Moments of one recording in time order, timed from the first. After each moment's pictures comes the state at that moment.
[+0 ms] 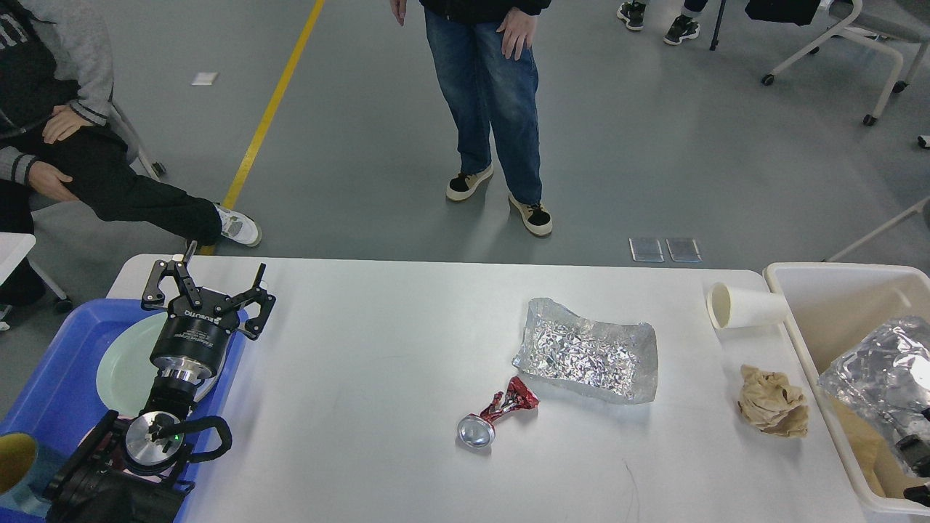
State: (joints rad) left arm -0.34 0.09 -1.48 -0.68 0.18 -0.63 -0.13; right arm 0.55 -0.42 -0.73 0.06 0.17 -0.17 -0.22
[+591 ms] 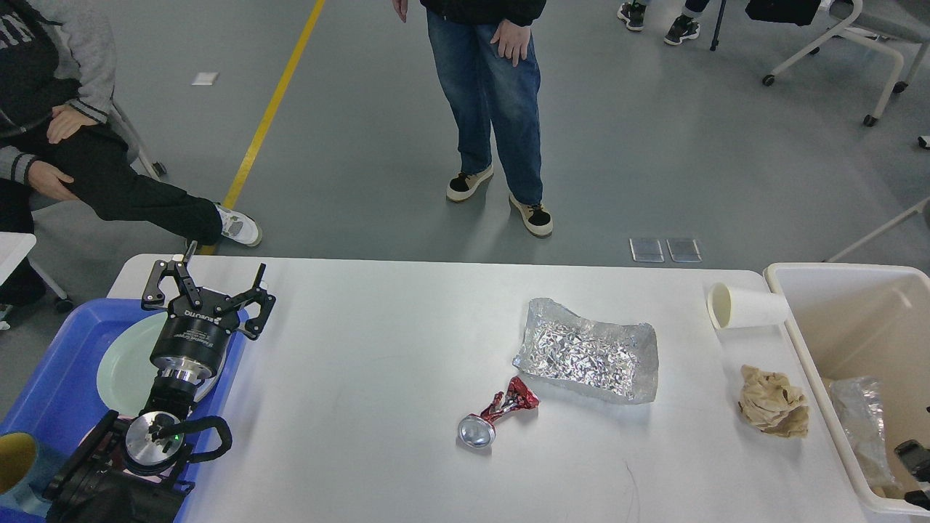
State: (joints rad) left arm -0.34 0.09 -1.48 -0.68 0.18 -0.63 -0.13; right arm 0.54 -0.42 -0.74 0.08 0.16 -0.27 -0.22
